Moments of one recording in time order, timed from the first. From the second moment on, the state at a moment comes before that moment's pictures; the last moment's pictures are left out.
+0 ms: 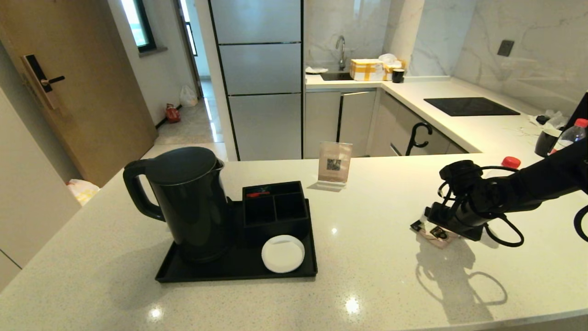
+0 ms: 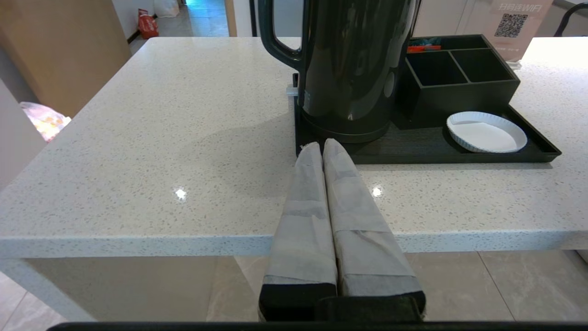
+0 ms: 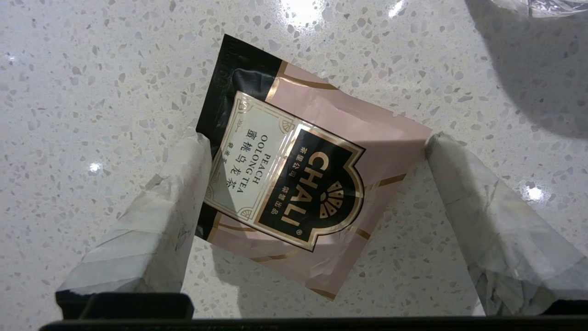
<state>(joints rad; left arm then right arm) 0.01 0.00 0.00 -0.03 0.00 -0.01 0.03 2.23 -1.24 0.07 -0.16 0.56</state>
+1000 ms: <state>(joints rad) 0.01 0.00 0.00 -0.03 0.00 -0.01 0.07 2.24 -1.23 0.07 -0.26 0.52</state>
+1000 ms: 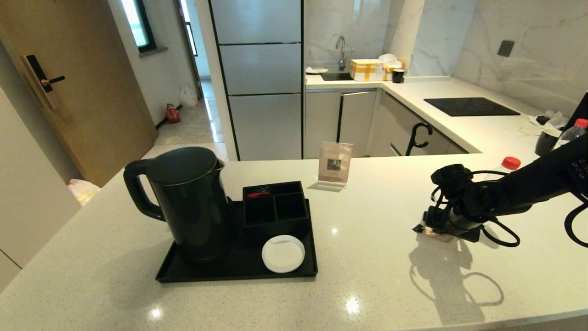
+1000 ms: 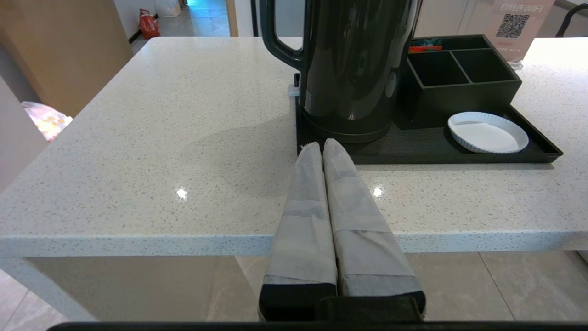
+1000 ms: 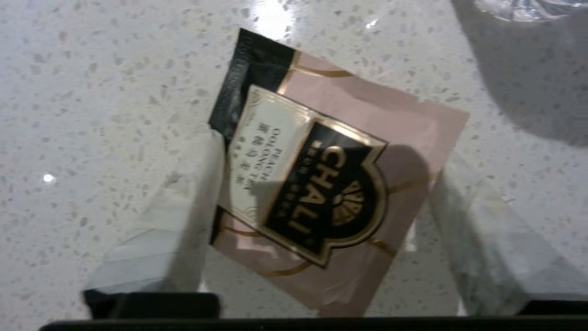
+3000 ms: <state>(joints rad) 0.01 0.00 0.00 -0.03 0.00 -0.01 0.72 2.00 -1.48 0.06 -0.45 0.16</state>
